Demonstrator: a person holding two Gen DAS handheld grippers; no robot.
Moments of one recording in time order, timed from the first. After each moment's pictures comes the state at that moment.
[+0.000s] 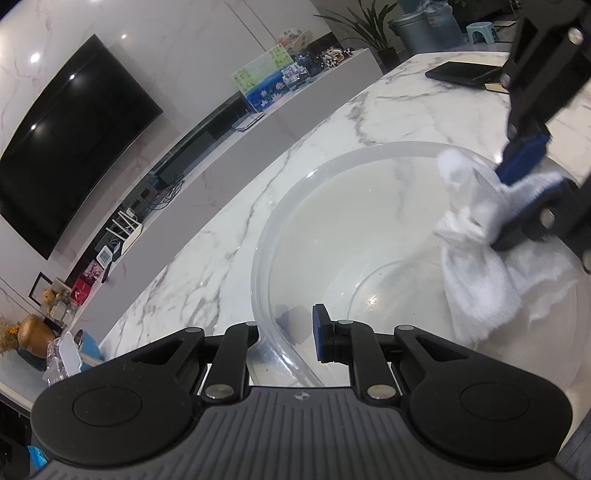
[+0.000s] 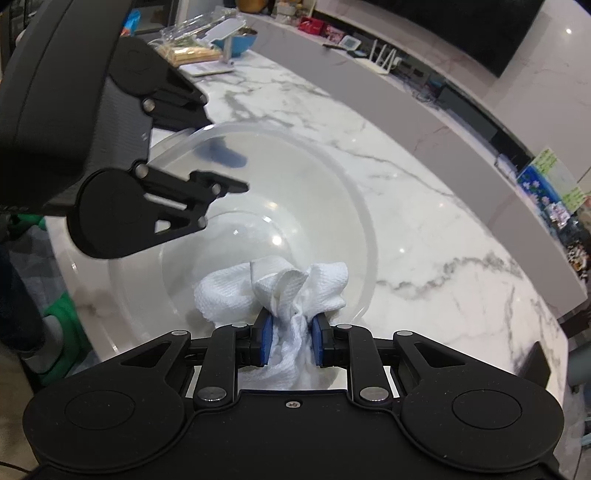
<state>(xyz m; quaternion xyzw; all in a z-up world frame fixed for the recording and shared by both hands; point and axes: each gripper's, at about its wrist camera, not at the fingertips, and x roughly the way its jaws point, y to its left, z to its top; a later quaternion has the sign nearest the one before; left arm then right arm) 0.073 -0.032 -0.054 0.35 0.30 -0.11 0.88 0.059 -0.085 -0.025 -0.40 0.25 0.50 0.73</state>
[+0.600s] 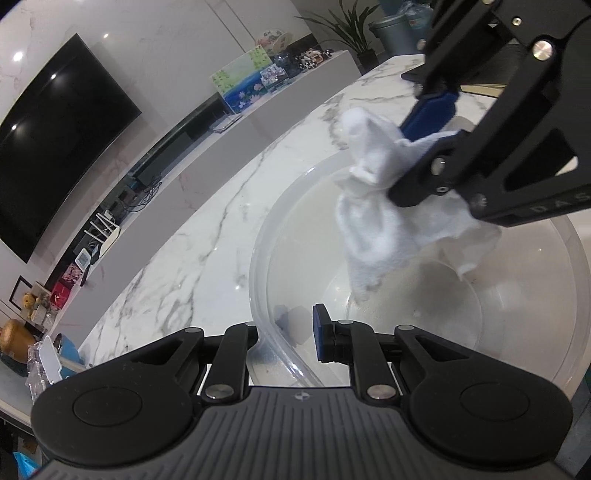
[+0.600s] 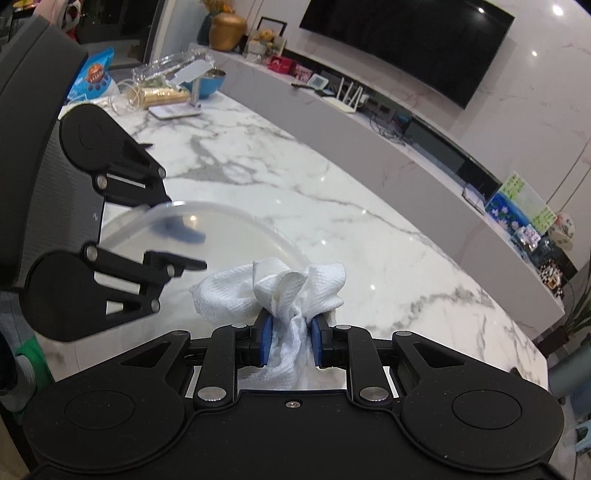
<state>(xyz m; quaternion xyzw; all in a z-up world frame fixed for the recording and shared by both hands) 0.067 -0.035 -0.059 0.34 0.32 -0.14 0.88 0.069 -0.075 -0.018 -0.36 0.19 0.50 0.76</state>
